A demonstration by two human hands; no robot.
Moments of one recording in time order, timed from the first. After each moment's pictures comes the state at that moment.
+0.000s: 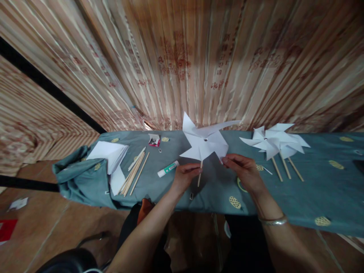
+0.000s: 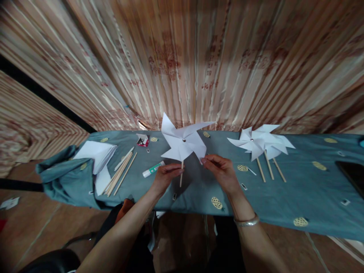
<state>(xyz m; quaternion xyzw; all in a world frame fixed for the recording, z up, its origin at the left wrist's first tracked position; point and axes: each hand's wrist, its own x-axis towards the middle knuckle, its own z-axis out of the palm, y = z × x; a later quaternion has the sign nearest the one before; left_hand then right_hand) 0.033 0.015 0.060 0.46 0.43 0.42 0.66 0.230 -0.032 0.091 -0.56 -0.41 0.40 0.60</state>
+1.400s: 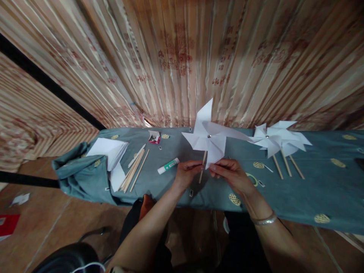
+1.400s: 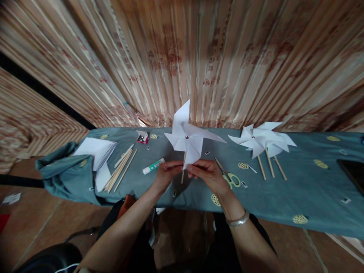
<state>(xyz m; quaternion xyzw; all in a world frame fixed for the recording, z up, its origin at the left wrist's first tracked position) 0.039 0.013 0.064 0.45 0.41 0.42 0.67 0.196 -0.037 0.097 -0.50 -0.43 0.54 0.53</state>
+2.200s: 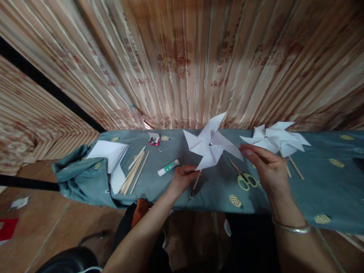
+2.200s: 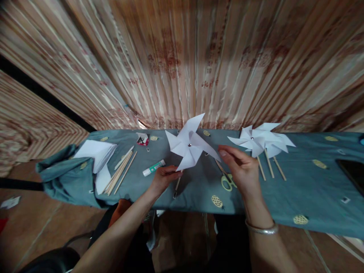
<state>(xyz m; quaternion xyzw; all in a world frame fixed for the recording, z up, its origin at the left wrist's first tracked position) 0.021 0.013 0.055 0.50 0.41 0.38 0.66 0.255 -0.049 0.110 -0.63 -0.41 0.19 0.63</state>
